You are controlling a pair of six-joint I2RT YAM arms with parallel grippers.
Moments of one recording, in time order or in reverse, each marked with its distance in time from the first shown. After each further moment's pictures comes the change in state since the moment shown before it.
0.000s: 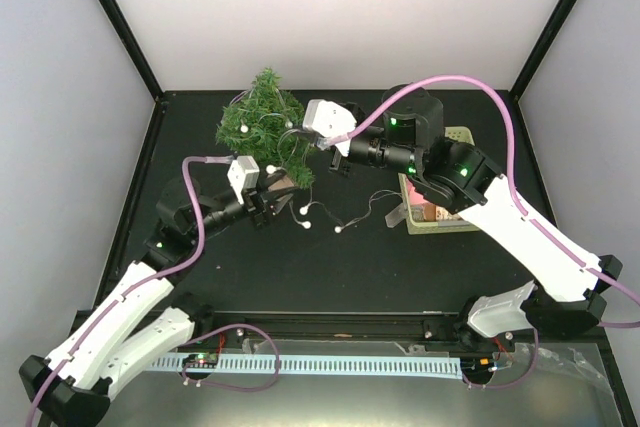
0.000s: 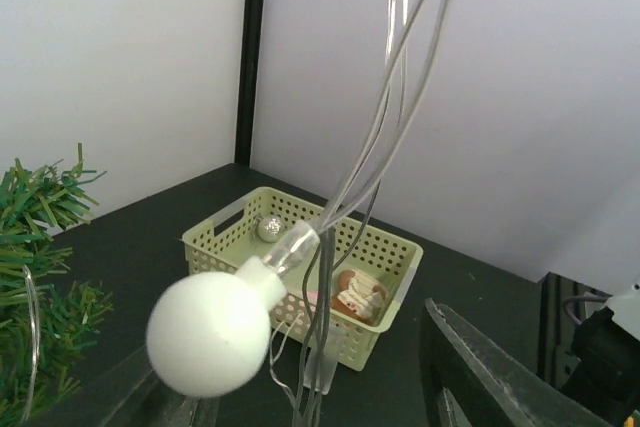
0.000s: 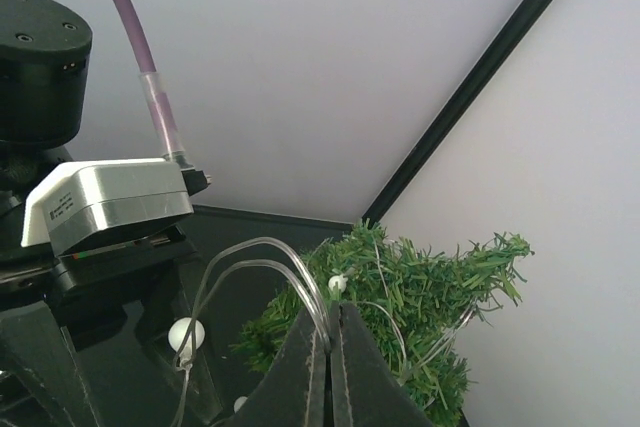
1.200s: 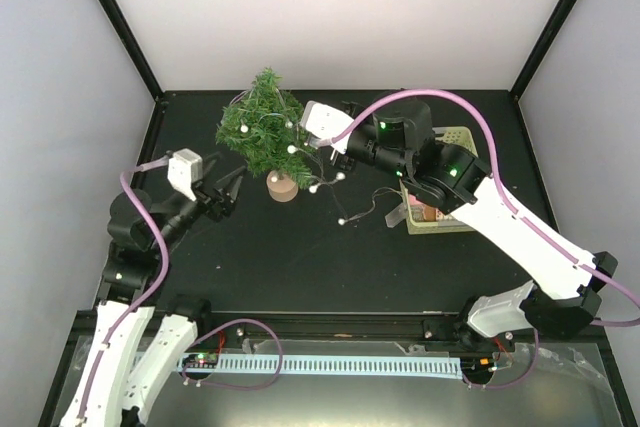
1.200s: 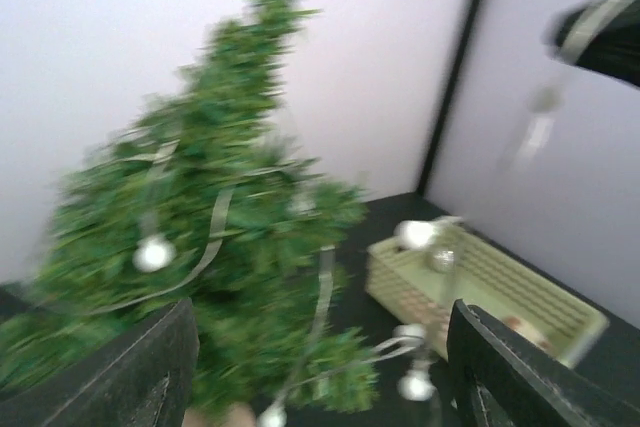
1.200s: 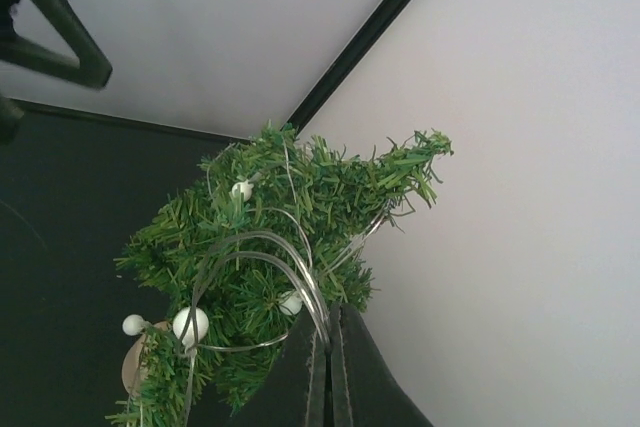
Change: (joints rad) left arm 0.331 -0.203 0.124 -0.353 -0.198 0.003; right arm -0.004 0.003 -0.062 0.009 0.251 -0.136
